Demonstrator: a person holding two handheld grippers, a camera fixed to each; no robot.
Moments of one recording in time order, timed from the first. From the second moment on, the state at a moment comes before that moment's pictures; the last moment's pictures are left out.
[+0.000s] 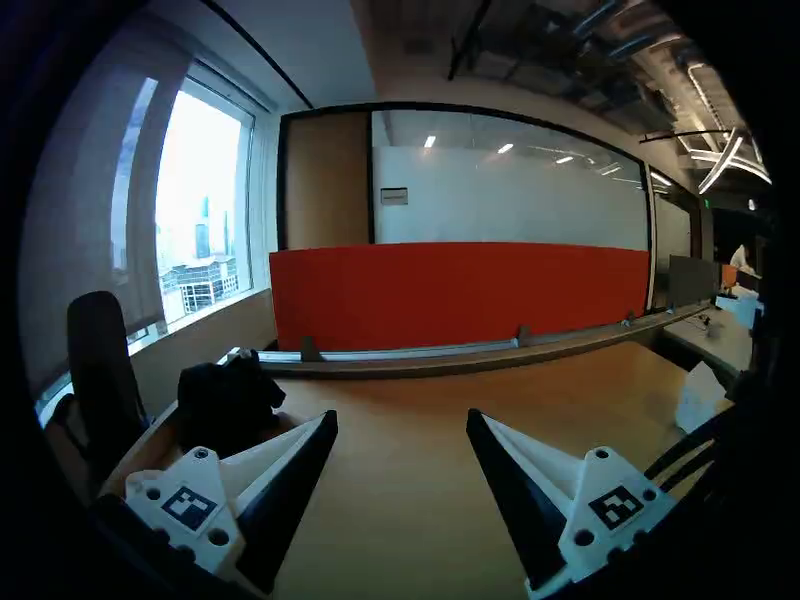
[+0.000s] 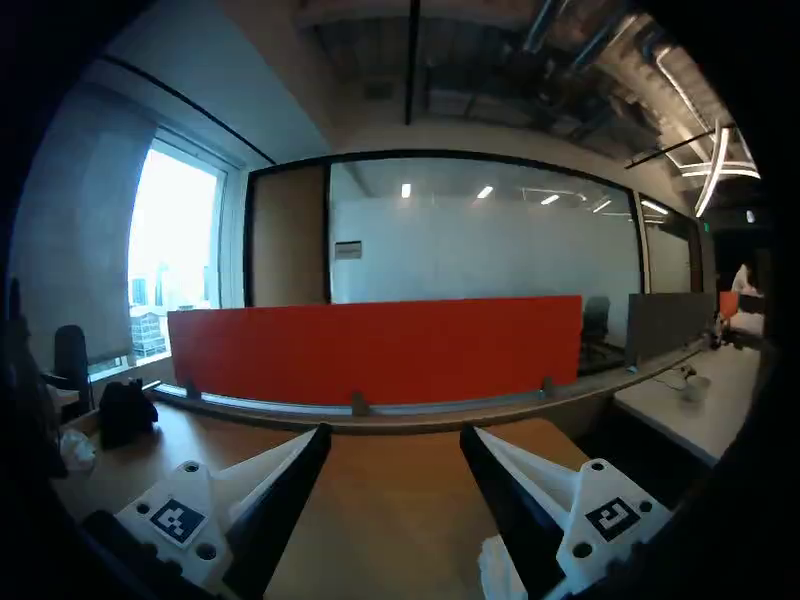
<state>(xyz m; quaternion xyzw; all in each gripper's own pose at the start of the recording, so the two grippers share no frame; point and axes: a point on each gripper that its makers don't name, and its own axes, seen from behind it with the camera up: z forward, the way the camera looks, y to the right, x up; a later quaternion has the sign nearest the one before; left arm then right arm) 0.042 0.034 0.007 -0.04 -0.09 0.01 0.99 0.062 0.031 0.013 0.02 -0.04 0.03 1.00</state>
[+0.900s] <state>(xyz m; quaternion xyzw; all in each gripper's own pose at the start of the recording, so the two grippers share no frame) 0.032 0.046 0.017 -0.05 -0.05 -0.01 1.00 0.043 0.003 0.007 0.01 -0.04 0.03 1.00</state>
